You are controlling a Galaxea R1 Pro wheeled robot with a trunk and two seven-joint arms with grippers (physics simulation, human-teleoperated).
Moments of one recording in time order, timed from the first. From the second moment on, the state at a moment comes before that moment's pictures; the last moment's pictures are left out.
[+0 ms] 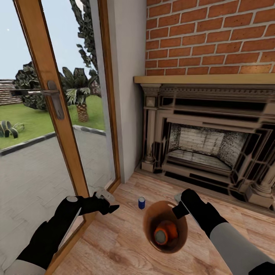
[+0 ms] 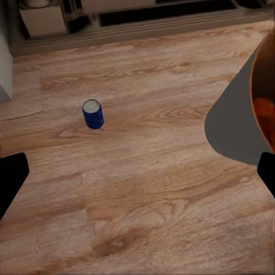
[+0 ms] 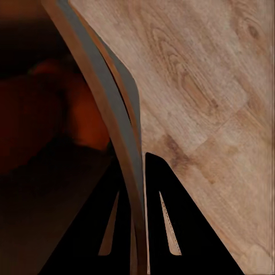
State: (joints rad) left arm -0.47 0.15 -0.21 -1.32 -0.15 0.65 -0.68; right arm -0.74 -0.11 0.40 -0.78 0.16 1.00 0.31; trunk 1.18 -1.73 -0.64
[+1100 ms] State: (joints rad) left arm -0.47 0.12 -0.15 -1.09 -0.14 0.57 -0.61; right arm -0.74 -0.14 -0.08 -0.81 0.17 0.97 0.30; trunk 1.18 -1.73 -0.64
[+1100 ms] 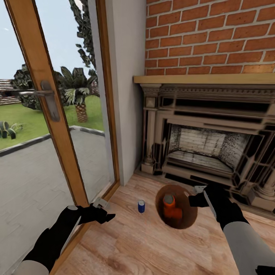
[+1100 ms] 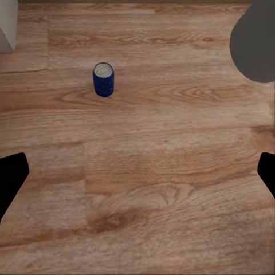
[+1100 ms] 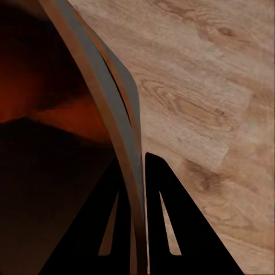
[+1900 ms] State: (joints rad) left arm -0.47 0.12 -0.15 -1.08 -0.14 0.57 -0.61; right arm -0.74 -0.14 -0.09 -0.82 0.11 0.98 0.30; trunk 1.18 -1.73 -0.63
